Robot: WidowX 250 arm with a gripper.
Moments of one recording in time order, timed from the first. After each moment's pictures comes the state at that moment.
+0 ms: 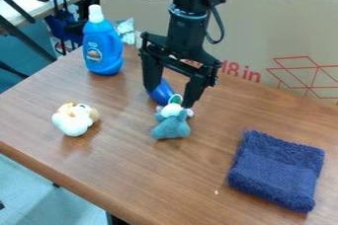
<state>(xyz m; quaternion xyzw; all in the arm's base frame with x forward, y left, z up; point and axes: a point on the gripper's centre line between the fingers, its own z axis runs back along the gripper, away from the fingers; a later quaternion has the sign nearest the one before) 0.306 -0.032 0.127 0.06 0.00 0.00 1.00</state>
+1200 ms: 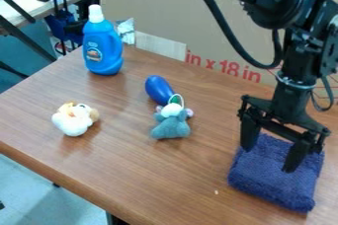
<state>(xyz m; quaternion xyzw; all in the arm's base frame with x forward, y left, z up) 0.326 -0.156 0.070 0.01 0.03 -0.08 1.00</state>
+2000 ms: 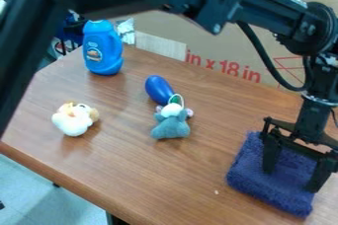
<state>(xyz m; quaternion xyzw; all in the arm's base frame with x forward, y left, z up) 0.323 -0.195 0.044 -0.01 0.15 -0.06 0.99</state>
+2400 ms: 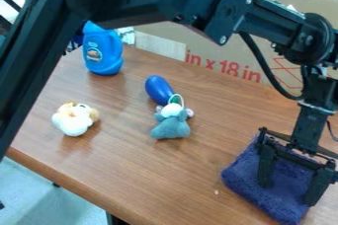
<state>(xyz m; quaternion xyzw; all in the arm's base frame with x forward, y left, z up) 0.312 -0.184 0.040 -0.01 0.22 -0.02 0.97</state>
